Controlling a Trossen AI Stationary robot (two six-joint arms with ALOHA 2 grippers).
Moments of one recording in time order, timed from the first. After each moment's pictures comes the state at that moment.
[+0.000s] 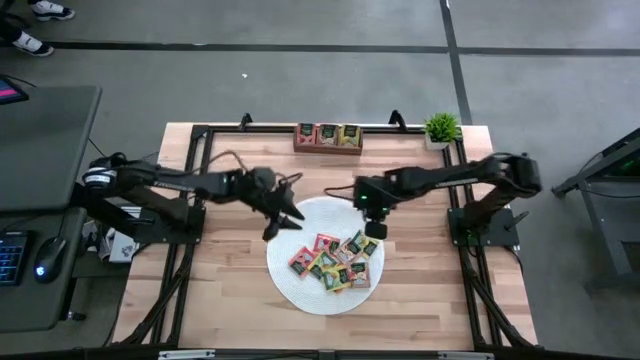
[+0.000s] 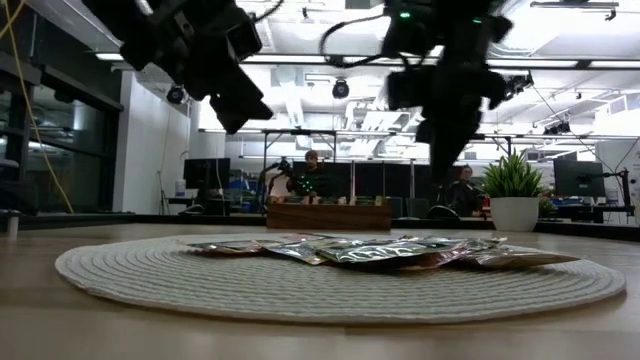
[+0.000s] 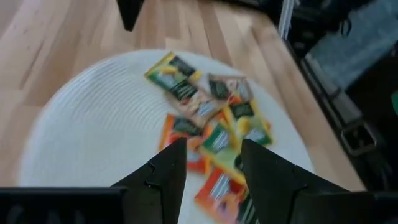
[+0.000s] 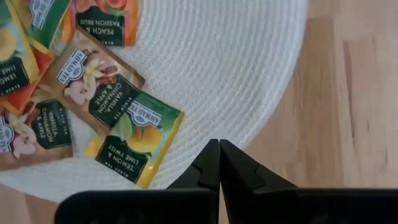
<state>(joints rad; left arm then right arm) 0.09 1.30 0.69 0.07 0.38 -0.13 -0.08 1.57 1.04 -0.71 -0.06 0.12</state>
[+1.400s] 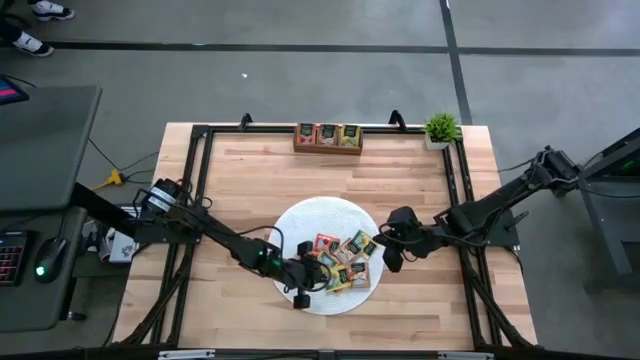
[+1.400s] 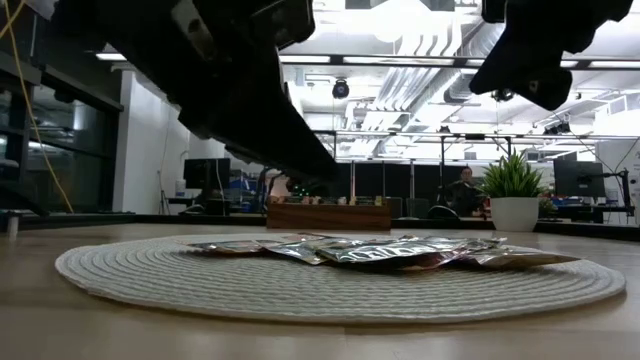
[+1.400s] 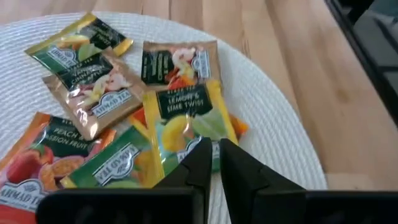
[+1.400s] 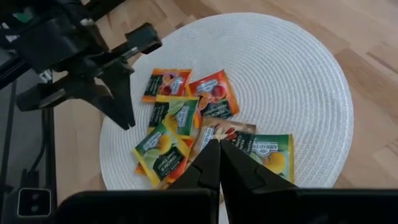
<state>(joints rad) -0.47 1.86 0.99 0.23 -0.28 -0.34 0.46 1.17 0.72 -0.30 0.45 0.92</state>
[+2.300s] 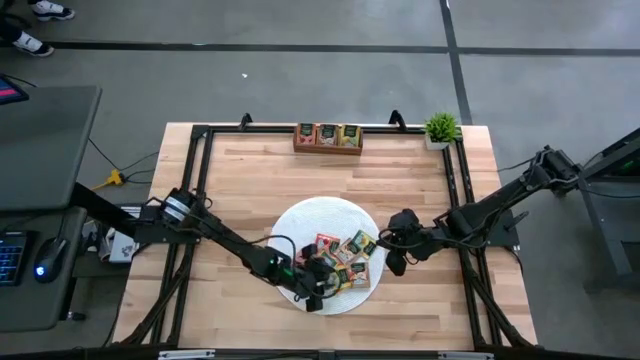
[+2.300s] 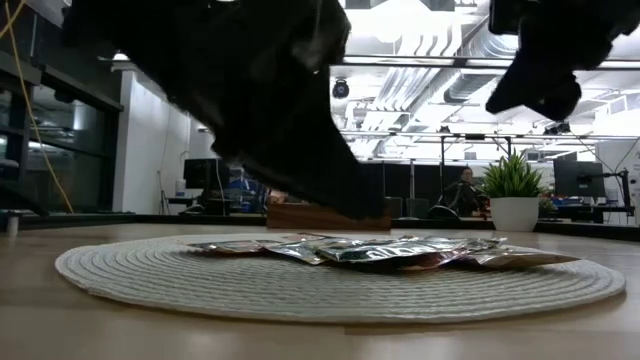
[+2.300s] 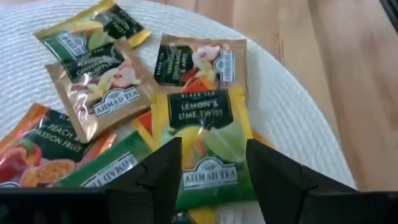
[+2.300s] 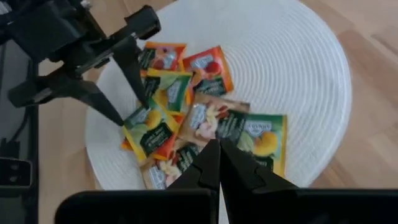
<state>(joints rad) -0.48 1.99 1.12 0.18 -0.40 -0.44 0.48 1.17 0.67 -0.30 0.41 0.89</state>
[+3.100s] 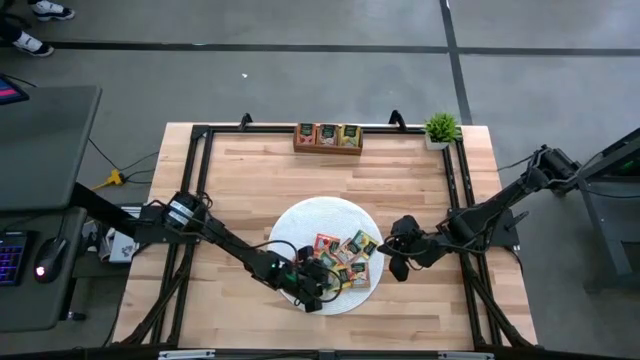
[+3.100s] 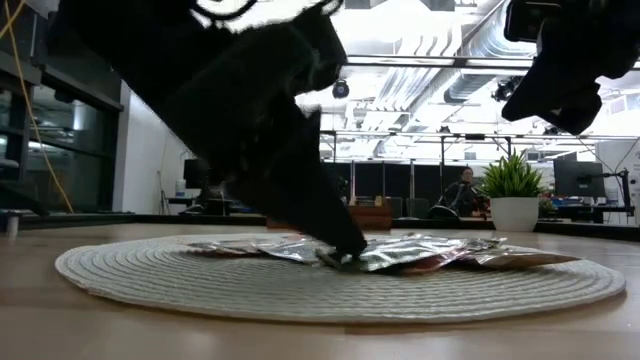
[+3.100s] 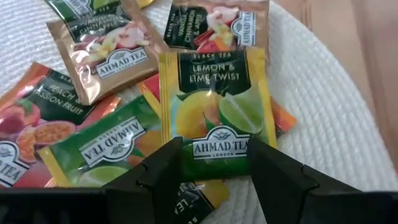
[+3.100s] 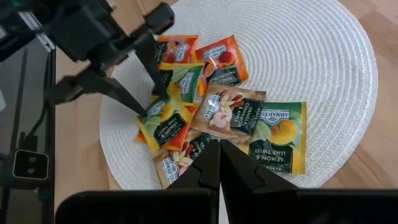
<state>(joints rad) -0.49 2.03 1.14 0.09 -0.44 -0.51 0.55 1.17 0.60 -0.20 0.44 0.94</state>
